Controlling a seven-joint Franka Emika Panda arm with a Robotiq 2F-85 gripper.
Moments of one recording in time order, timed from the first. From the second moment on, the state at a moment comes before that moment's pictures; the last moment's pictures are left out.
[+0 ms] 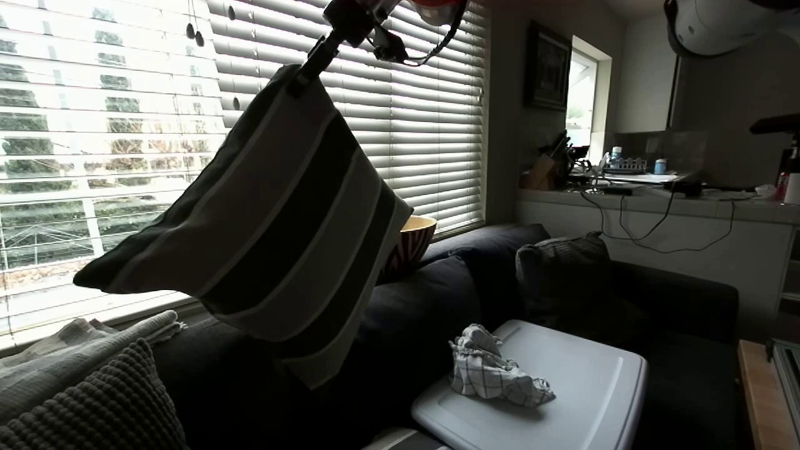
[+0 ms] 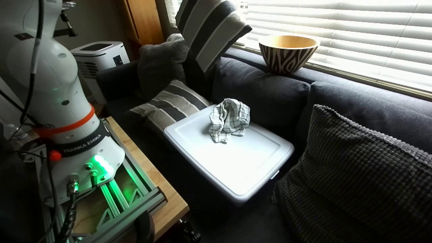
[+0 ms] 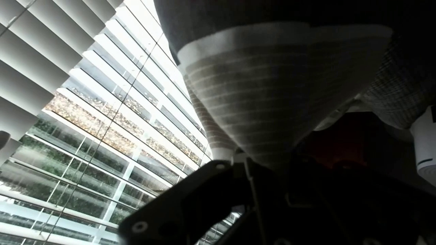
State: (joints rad) arm 0.24 0.49 0.27 -1.12 0.08 2.35 -0.75
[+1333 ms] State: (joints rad) arm 0.27 0.85 0.19 -0.69 -0.02 2.50 -0.67
